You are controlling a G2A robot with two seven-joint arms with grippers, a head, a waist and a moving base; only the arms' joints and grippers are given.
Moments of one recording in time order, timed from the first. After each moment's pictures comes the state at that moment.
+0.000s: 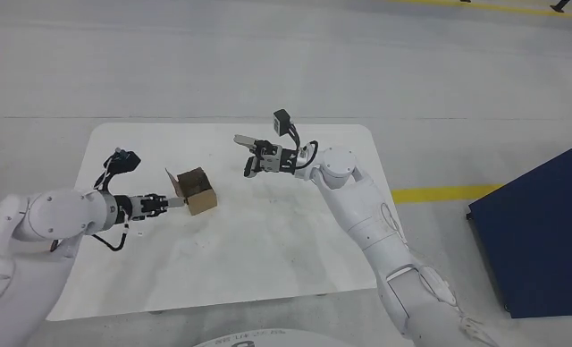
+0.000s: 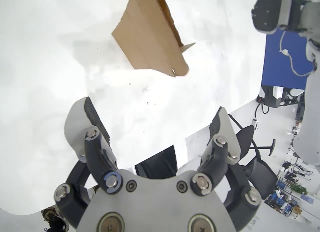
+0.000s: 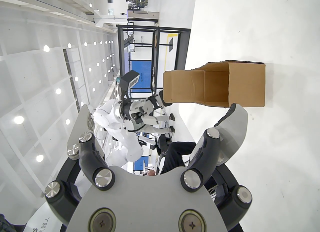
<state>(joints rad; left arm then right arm) 1.34 -1.08 -1.31 -1.80 0.51 0.24 -1.25 -1.08 -1.24 1.15 -1.23 0.33 -0.02 0.96</state>
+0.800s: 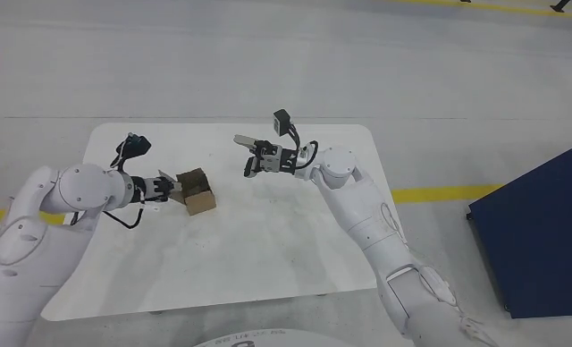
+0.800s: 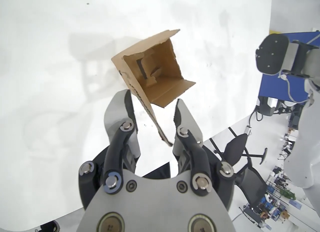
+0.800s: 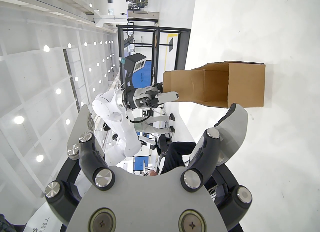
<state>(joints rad) 1.18 -1.09 -1.17 -1.64 0.52 0.29 -1.20 -1.08 -1.24 1.15 -1.23 0.33 -0.02 0.96</state>
